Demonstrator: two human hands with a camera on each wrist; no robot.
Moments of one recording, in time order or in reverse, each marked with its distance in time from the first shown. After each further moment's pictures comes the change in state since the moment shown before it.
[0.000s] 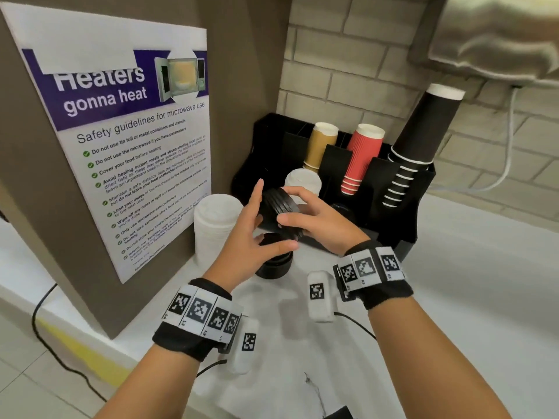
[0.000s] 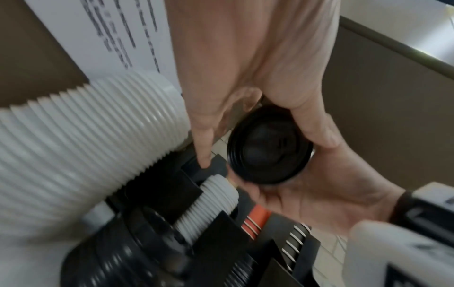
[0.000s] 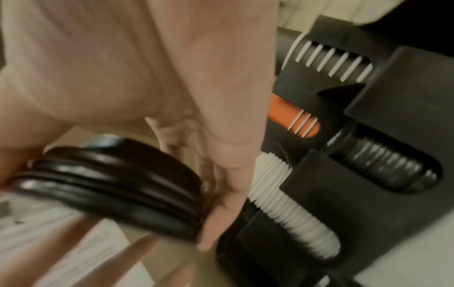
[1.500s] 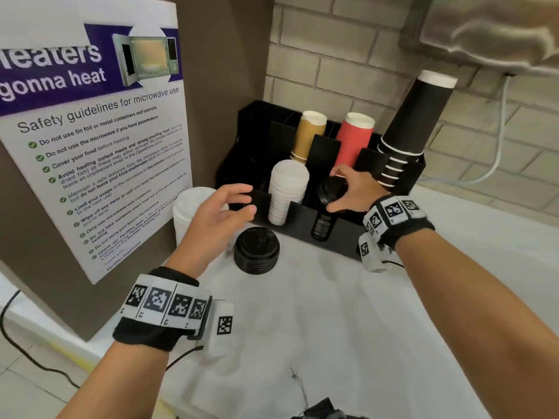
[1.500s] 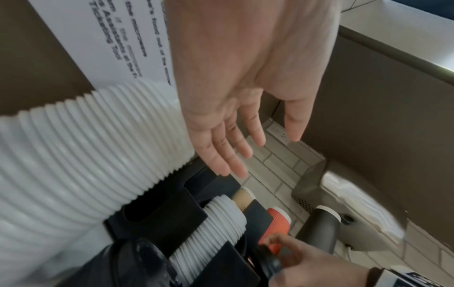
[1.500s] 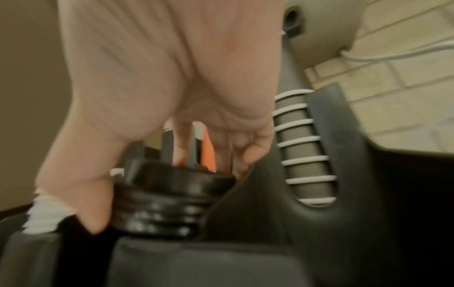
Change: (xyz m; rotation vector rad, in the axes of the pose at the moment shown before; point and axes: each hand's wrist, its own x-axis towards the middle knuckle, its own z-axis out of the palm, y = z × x) left_hand 0.013 0.012 -0.017 0.089 0.135 -0.055; right_hand 0.029 0.027 -0.123 -0.882 0.311 0.199
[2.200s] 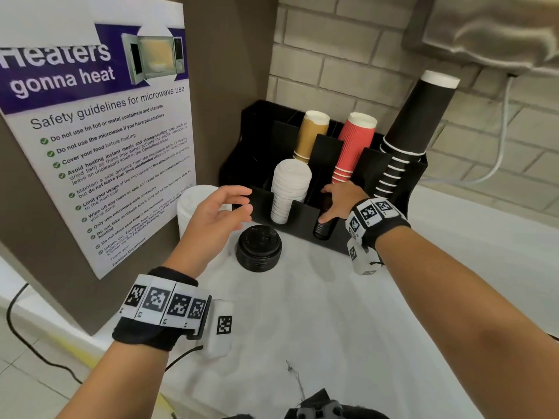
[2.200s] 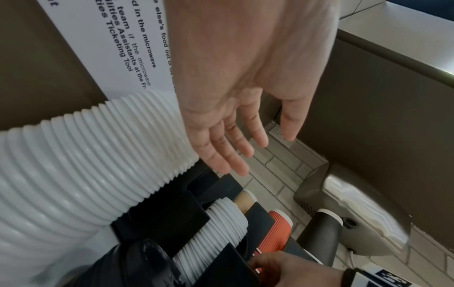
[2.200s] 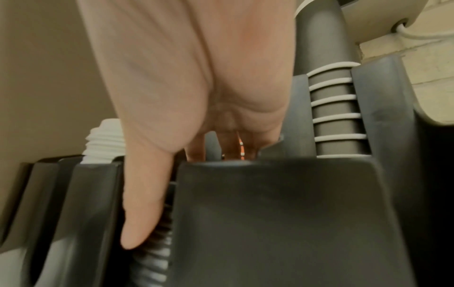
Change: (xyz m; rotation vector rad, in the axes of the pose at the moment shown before) left_hand -0.007 0.004 -0.003 -0.038 0.037 -0.021; right_hand 0.007 -0.015 0.027 -0.304 -0.120 0.022
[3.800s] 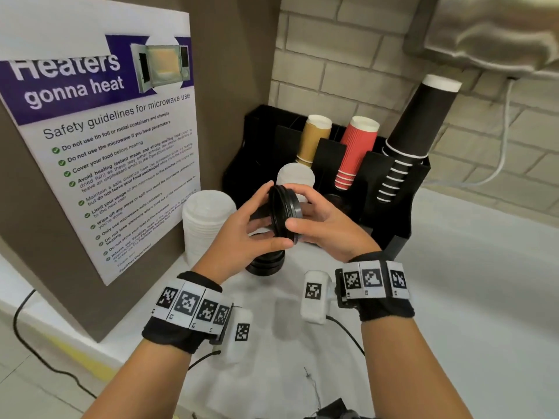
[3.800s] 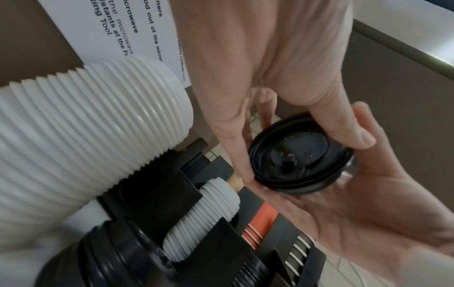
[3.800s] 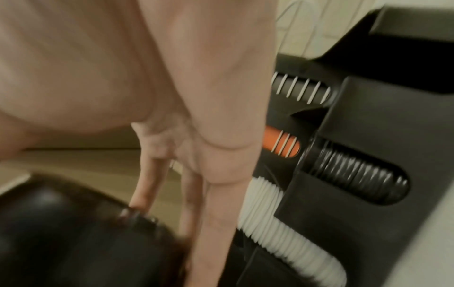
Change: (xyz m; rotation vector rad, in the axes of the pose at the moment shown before) left_hand 0.004 -0.015 0.017 -0.110 -0.266 0.079; right_hand -0.096 -0.067 0.004 1.353 -0.210 -0.415
